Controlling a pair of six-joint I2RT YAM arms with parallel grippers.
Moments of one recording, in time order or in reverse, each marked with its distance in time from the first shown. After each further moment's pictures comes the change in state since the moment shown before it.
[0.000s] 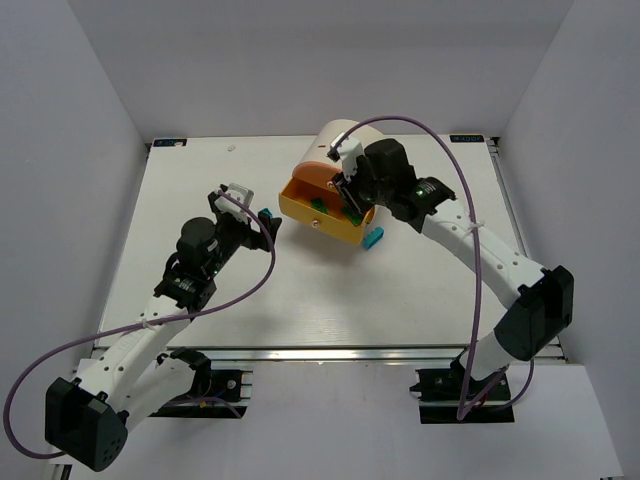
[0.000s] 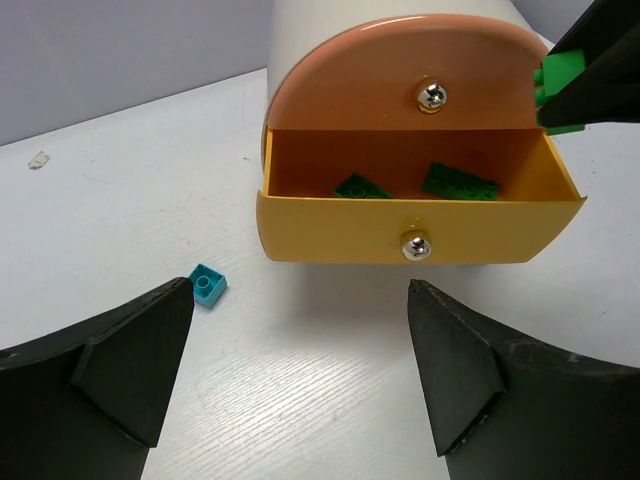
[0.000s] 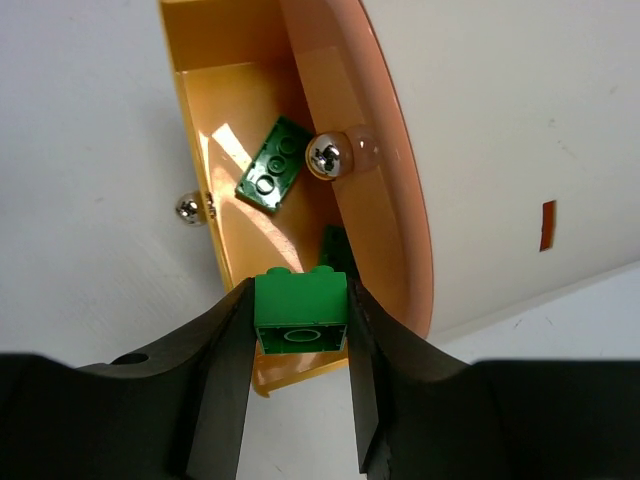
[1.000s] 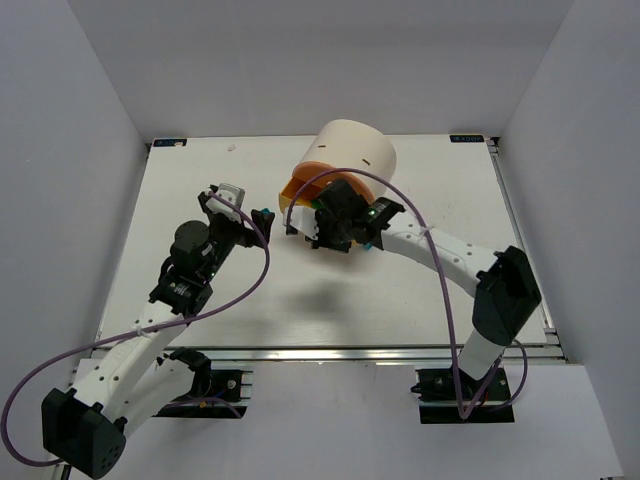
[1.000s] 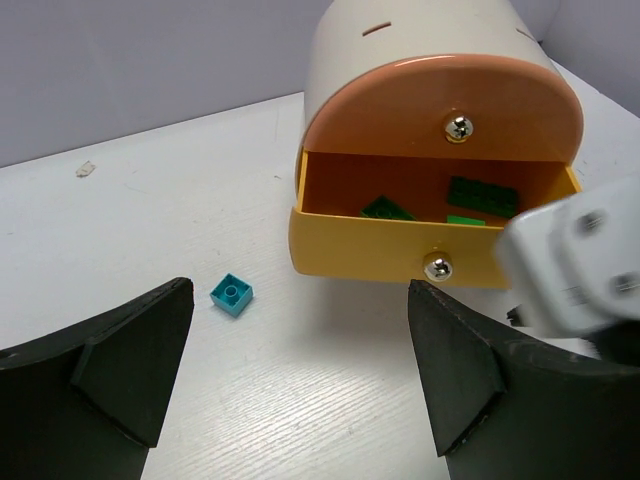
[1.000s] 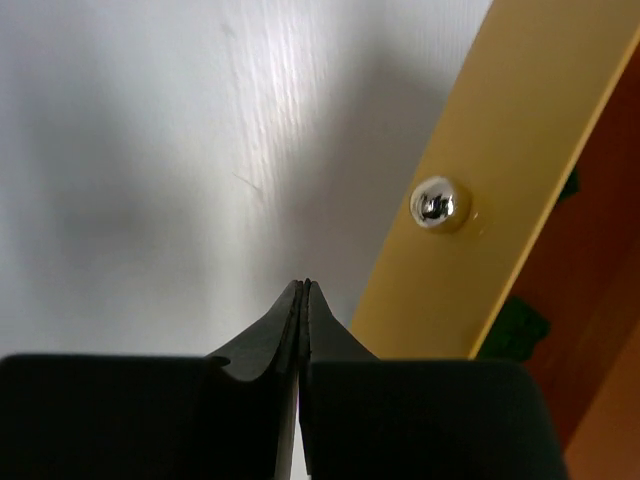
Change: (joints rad) left arm 0.001 -0.050 0.000 -0.001 -0.076 0.000; right arm 0.180 0.140 -0.032 -0.164 -0.111 -0.452
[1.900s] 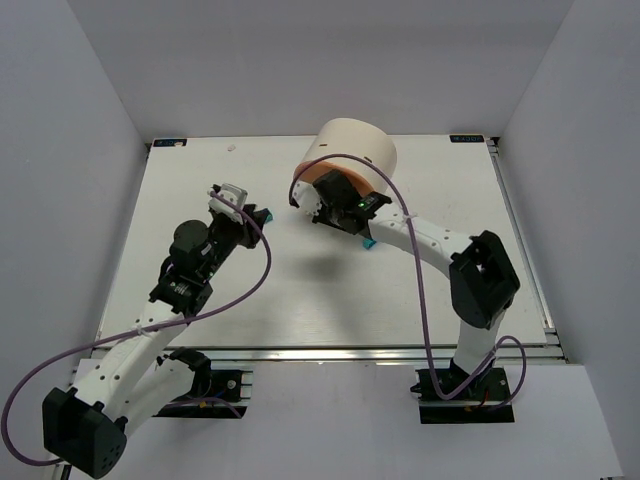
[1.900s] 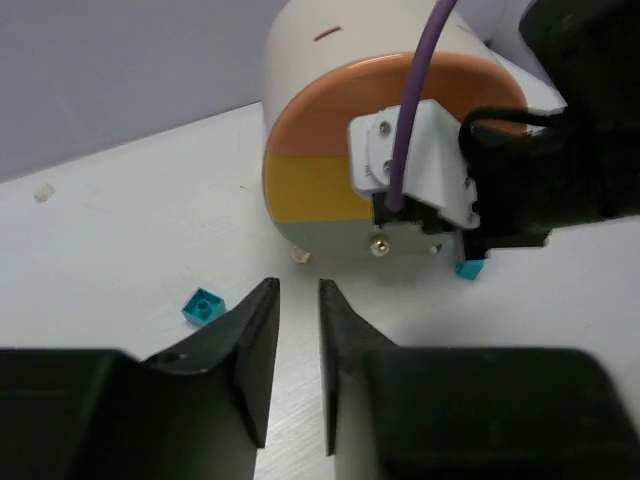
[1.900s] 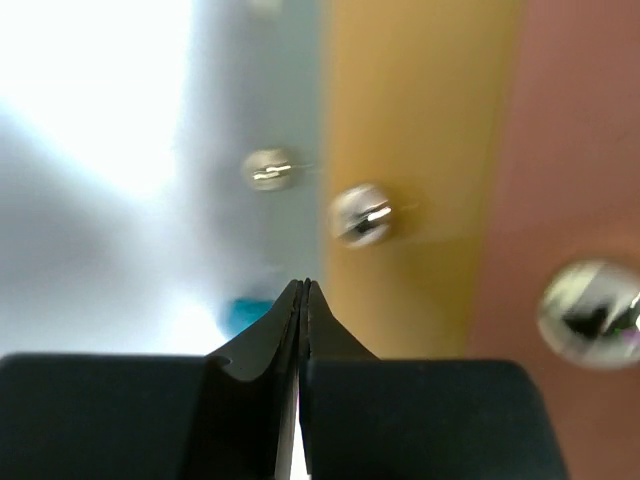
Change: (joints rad) left arm 0.005 0.003 0.000 0.018 0.068 -0.010; right arm -0.037 0.172 0.034 0.216 0.487 0.076
